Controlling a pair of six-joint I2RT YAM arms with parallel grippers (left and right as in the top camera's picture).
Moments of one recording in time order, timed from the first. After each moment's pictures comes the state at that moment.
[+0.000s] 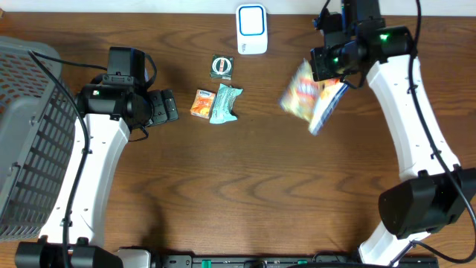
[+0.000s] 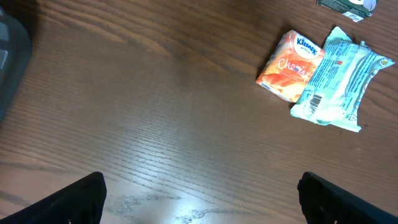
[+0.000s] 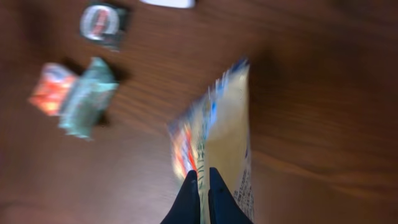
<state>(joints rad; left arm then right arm) -0.07 1.48 1.35 -1.05 -0.04 -0.33 0.20 1.87 1.87 -1.09 -0.13 -0.03</state>
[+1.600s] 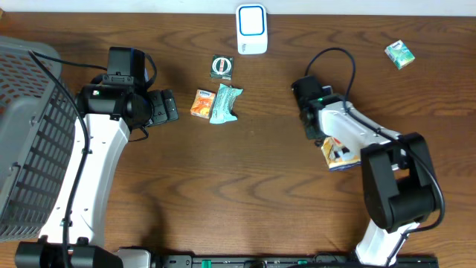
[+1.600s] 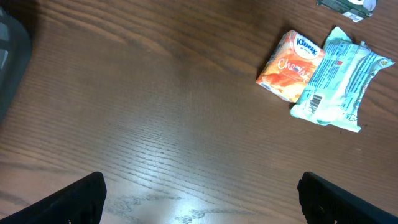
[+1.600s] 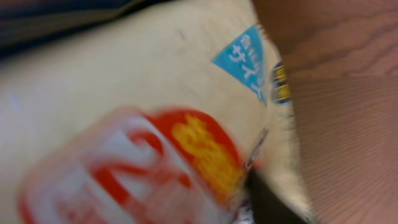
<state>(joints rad) -0.07 1.48 1.35 -1.05 -0.04 -0.33 0.32 1.93 1.18 -0.67 0.51 0.22</state>
